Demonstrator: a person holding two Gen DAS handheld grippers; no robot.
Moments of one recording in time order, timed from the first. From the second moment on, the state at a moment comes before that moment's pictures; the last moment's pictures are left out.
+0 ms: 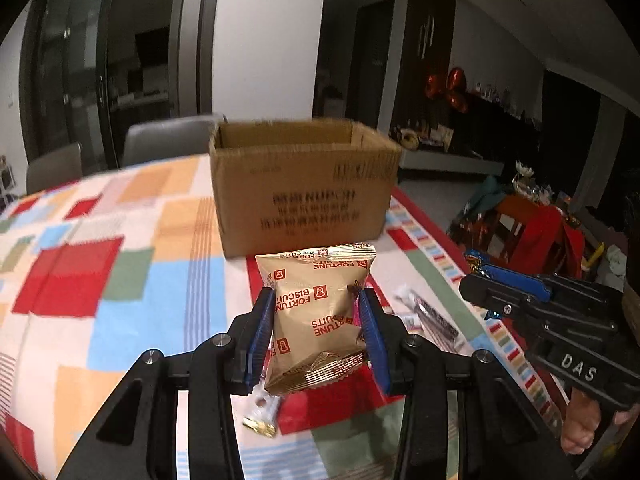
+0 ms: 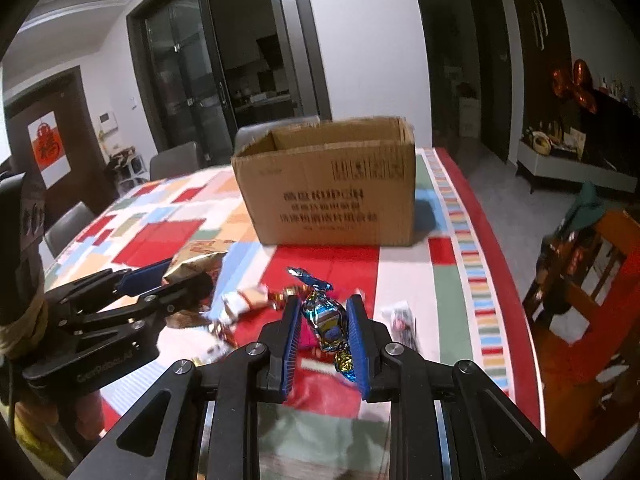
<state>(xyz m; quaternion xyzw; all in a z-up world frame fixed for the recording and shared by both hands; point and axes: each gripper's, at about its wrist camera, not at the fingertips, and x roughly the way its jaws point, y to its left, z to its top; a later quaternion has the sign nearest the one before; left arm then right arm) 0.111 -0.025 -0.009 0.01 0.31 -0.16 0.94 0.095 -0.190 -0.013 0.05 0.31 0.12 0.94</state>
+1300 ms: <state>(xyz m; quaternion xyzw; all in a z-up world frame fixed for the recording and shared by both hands) 0.332 -0.002 0.082 -0.01 0.31 -0.12 0.94 0.289 -0.173 0.083 0.07 0.22 0.11 0.97</state>
